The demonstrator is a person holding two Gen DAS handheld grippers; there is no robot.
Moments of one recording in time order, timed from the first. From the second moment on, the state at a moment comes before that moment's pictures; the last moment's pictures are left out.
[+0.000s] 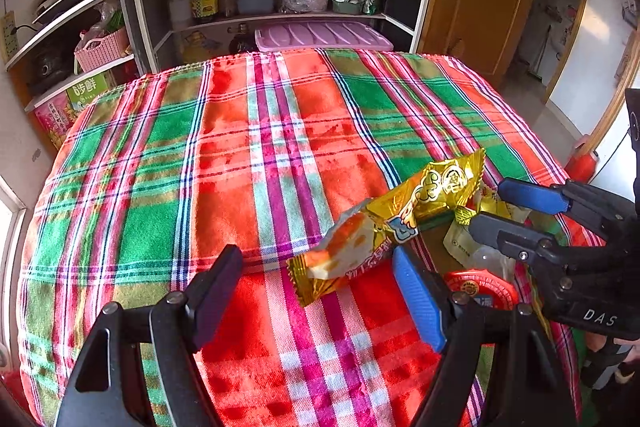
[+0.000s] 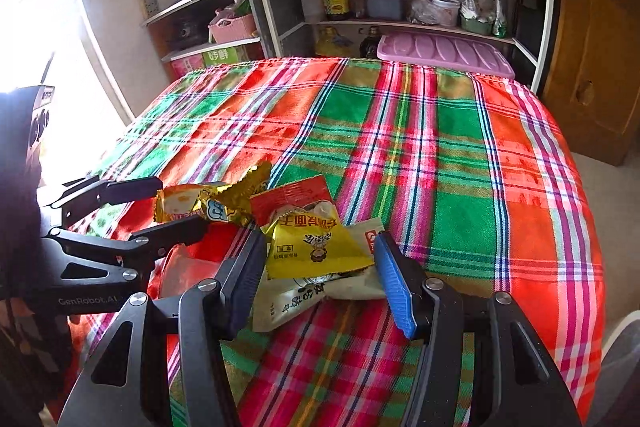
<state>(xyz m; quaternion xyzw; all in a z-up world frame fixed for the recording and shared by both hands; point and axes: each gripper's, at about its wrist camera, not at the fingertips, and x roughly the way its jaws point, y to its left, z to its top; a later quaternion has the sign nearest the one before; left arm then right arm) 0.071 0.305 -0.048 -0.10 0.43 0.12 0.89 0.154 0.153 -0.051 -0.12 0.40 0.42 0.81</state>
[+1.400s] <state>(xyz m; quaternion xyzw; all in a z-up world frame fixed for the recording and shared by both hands) 0.068 0.314 -0.039 -0.13 0.39 0.09 0.91 0.160 0.142 -0.048 -0.09 0.39 0.43 0.81</state>
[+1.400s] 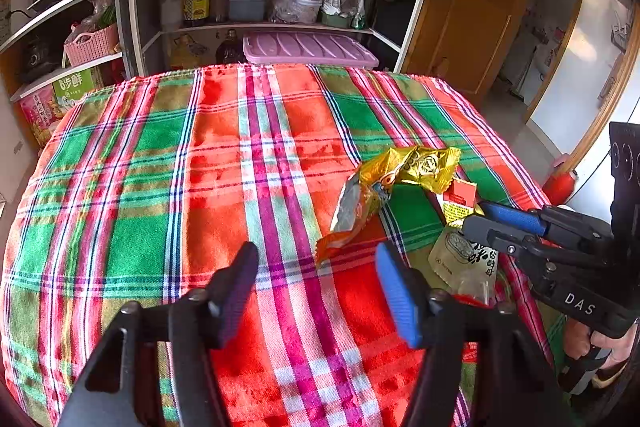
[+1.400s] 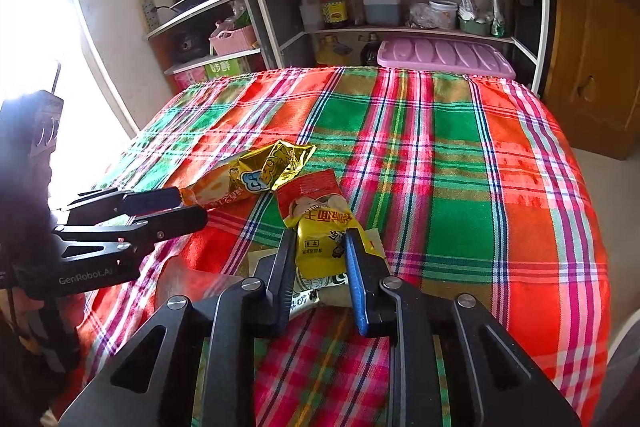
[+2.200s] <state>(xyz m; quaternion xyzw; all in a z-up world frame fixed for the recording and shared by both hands) 0.115 0.316 -0.045 -0.13 0.42 0.04 0.90 0.161 0.143 -0.047 -0.09 0.39 0.43 0.81</state>
